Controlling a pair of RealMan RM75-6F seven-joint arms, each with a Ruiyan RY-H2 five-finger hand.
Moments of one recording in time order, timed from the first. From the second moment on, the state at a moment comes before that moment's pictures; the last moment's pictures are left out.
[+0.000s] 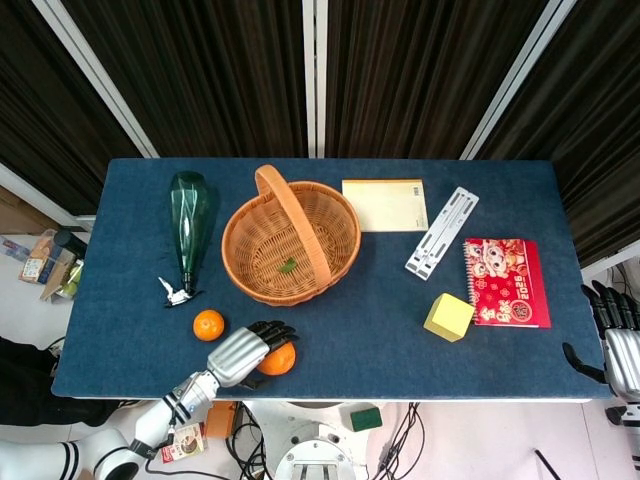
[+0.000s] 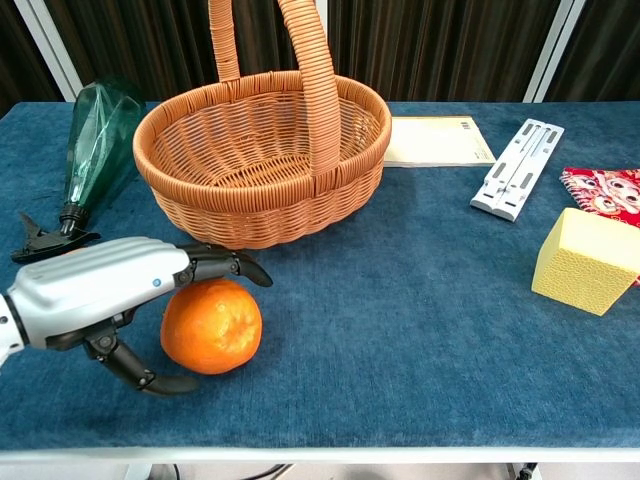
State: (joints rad) left arm -0.50 -1.57 0.05 -1.59 1.65 1.00 0.10; right arm 0.02 -1.04 0.04 -1.61 -1.49 1.48 0.11
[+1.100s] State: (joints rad) left arm -0.48 -1.45 0.03 -1.74 1.69 1.21 0.21; right arm 0.02 -1.04 0.04 -1.61 -1.50 1.49 0.11
